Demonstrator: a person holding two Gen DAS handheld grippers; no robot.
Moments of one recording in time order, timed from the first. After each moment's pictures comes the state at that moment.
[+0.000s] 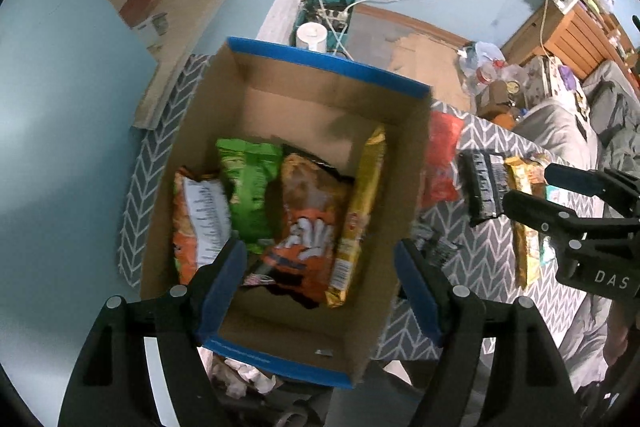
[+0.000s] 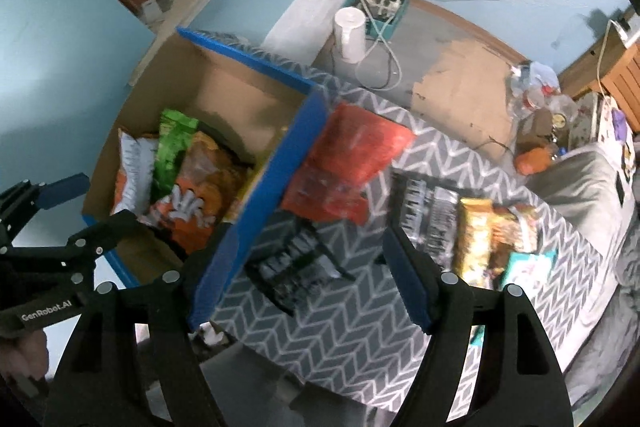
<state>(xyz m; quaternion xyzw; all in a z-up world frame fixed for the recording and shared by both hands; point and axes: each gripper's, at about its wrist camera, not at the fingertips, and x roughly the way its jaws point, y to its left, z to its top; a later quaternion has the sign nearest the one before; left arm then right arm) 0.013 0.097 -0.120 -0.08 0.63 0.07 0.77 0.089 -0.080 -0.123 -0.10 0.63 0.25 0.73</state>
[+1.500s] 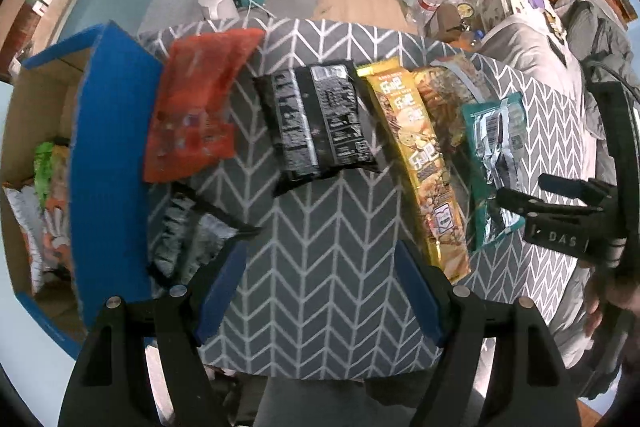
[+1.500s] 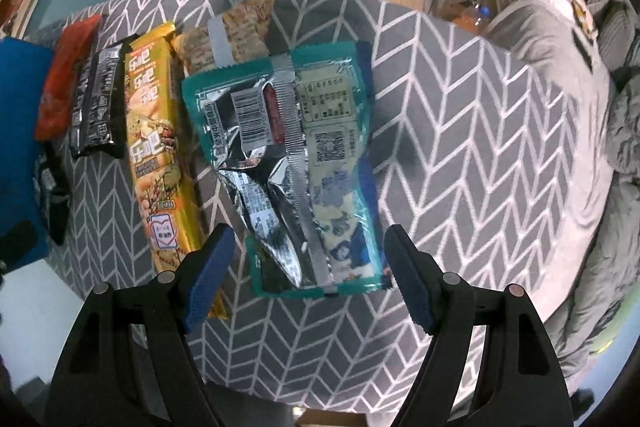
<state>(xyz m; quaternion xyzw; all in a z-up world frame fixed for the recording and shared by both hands) 0.056 -0.141 -0.211 -0.04 0.70 0.01 0.71 0.109 -0.352 -0.268 -0.04 0.72 0.11 0.69</state>
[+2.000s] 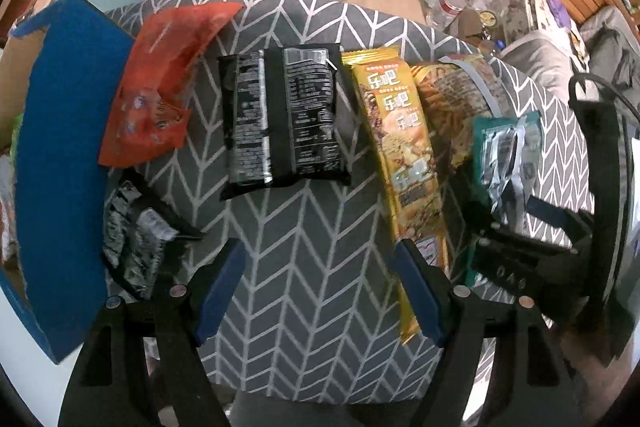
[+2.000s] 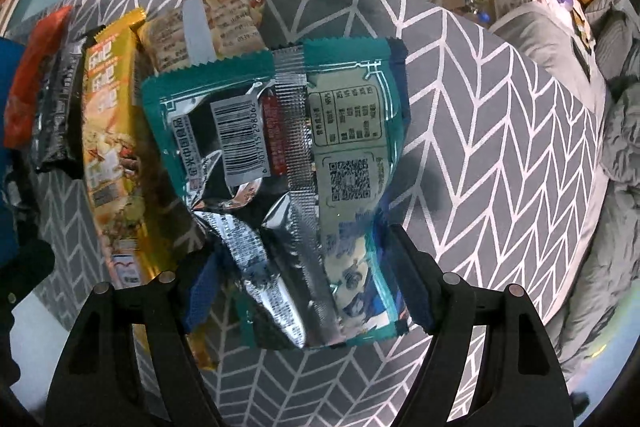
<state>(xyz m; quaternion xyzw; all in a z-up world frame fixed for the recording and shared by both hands) 0.073 -0.172 -0.247 -0.08 0.70 0.06 0.70 0.119 -0.325 -0.305 -0.08 0.71 0.10 0.70</state>
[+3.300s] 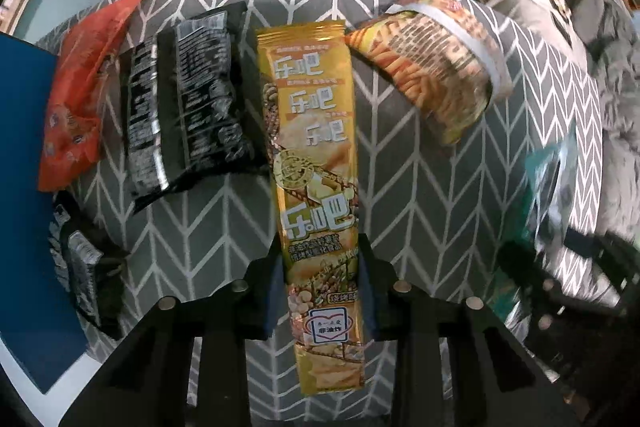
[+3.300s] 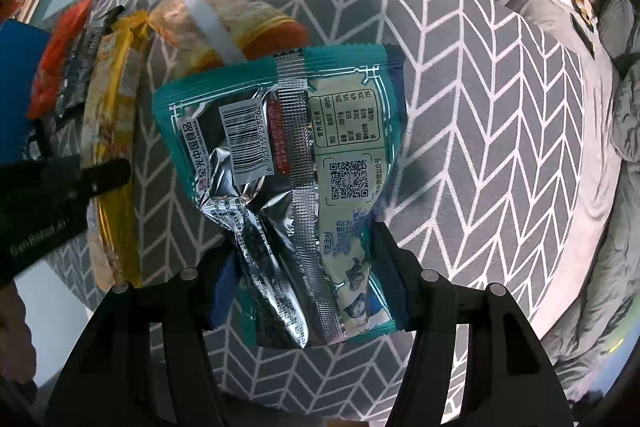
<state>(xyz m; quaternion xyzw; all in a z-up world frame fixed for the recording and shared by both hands) 0.079 -0.218 -0.300 -0.03 0.72 0.00 0.69 0.081 -0.384 -0.281 -0.03 0.71 0.12 0.70</state>
